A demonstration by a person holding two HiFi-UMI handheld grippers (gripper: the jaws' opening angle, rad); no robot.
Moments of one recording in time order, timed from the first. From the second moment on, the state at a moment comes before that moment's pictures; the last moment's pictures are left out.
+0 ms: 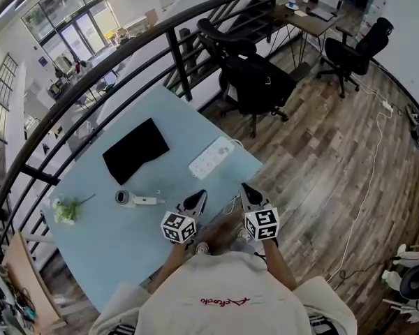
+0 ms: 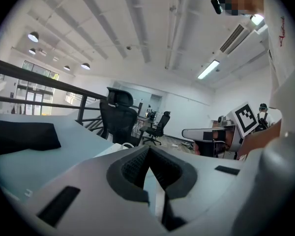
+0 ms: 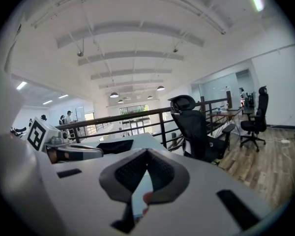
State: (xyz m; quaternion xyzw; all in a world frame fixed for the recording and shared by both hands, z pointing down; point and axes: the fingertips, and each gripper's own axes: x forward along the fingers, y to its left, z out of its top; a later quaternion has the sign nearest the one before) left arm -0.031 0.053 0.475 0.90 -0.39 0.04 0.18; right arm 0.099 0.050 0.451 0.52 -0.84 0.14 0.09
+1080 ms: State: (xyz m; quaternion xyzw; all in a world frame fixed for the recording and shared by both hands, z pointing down) left arm 0.009 -0.050 0.442 0.88 -0.45 0.07 0.13; right arm 0.136 -0.029 0.458 0.47 -0.86 0.15 0.09
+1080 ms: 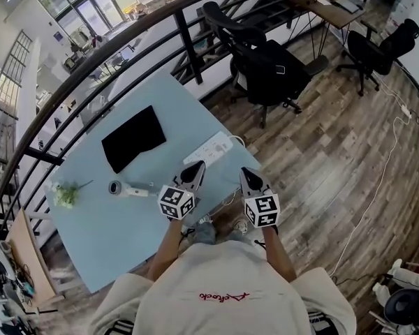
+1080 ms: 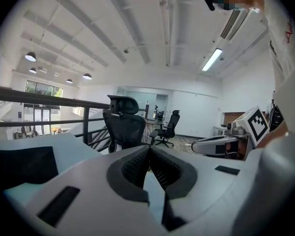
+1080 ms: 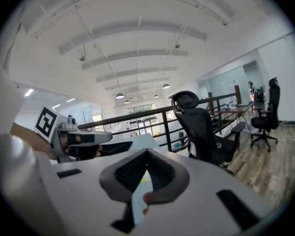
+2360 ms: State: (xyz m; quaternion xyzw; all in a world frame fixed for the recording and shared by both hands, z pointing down) left arm -0.084 -0.108 0.520 0.89 -0.41 0.09 0.19; right arm 0.034 -0.085 0.492 0.49 -0.84 0.19 0.14
